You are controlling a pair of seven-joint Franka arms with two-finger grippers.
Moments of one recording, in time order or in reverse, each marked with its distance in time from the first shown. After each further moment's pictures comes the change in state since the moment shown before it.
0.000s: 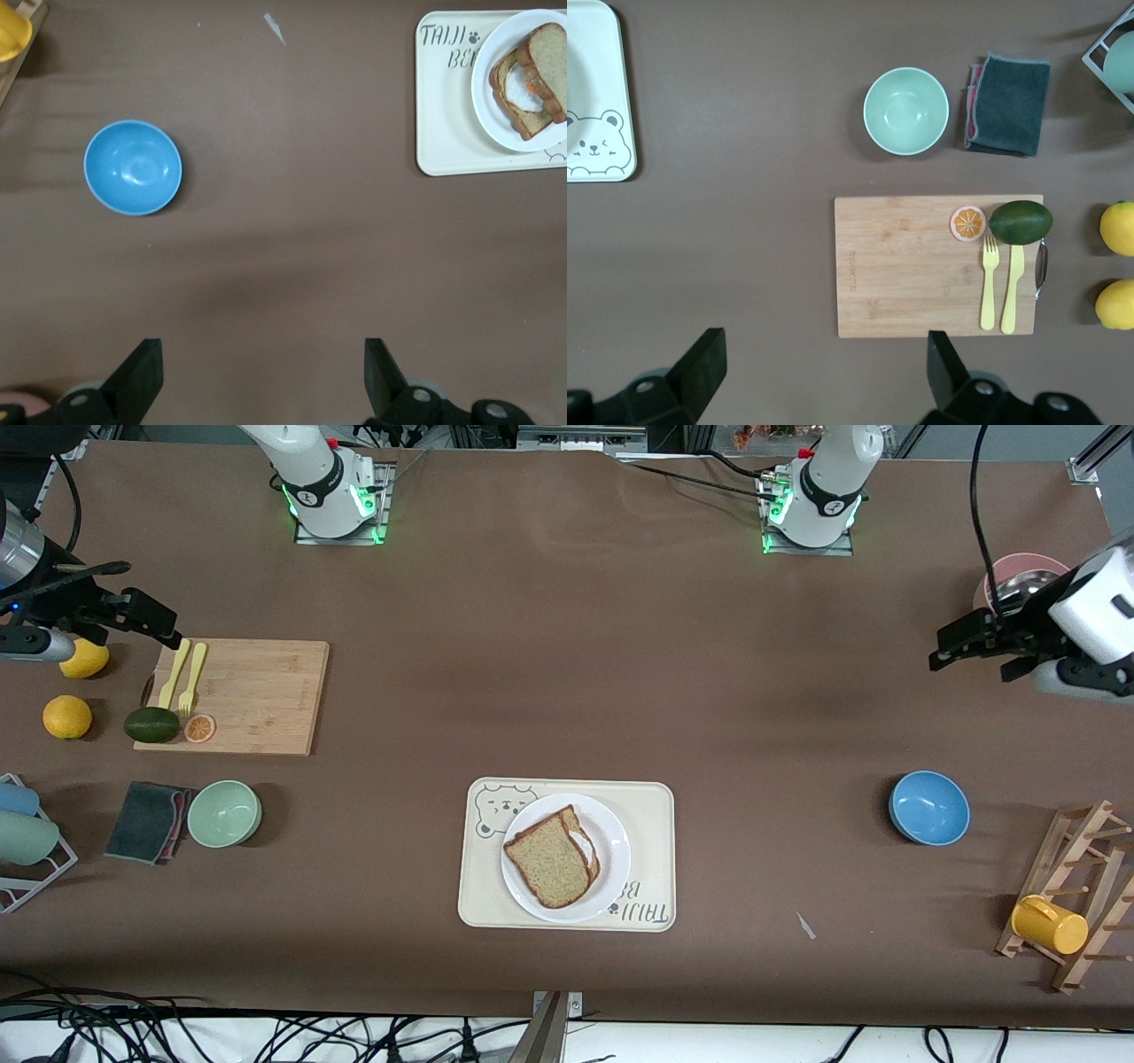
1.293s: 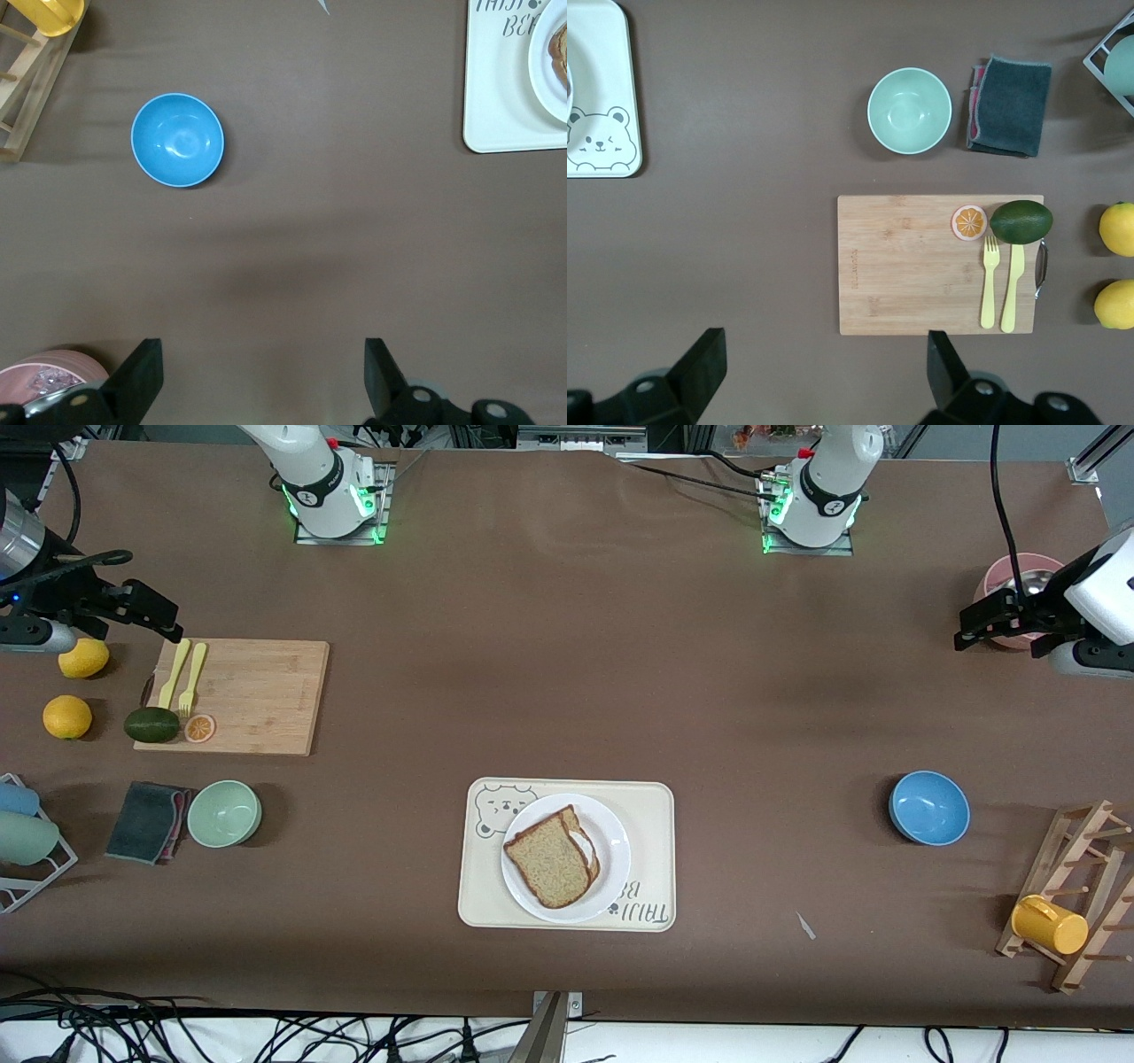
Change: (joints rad) left arm -0.019 -0.017 0.025 -0.013 0.080 -0.034 0.000; right arm 0.000 -0.010 0.010 0.000 0.000 -0.004 -0.002
